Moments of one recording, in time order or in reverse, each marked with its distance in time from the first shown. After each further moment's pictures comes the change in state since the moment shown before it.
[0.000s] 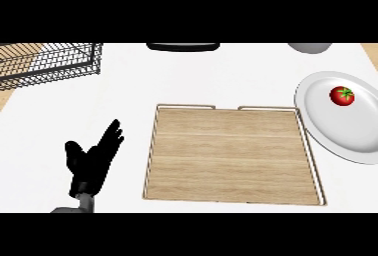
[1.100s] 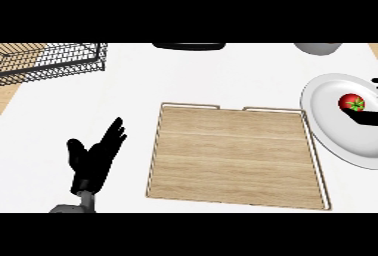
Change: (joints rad) left arm -0.018 0.010 -0.015 0.002 0.010 -0.010 0.003; right arm 0.010 0.165 0.269 -0.275 0.303 -0.486 0.368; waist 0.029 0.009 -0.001
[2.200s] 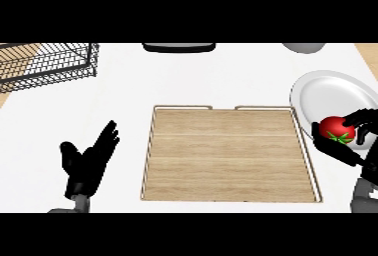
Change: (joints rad) left arm 0.026 0.021 0.012 0.000 0.018 0.021 -0.005; right arm 0.542 0.389 0.241 -1.207 0.149 -0.138 0.395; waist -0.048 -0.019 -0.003
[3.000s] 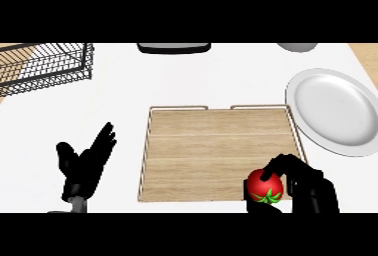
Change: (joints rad) left arm 0.015 0.013 -0.003 -0.016 0.020 0.024 0.024; right arm 0.291 0.174 0.595 -0.391 0.506 0.185 0.281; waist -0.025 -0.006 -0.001
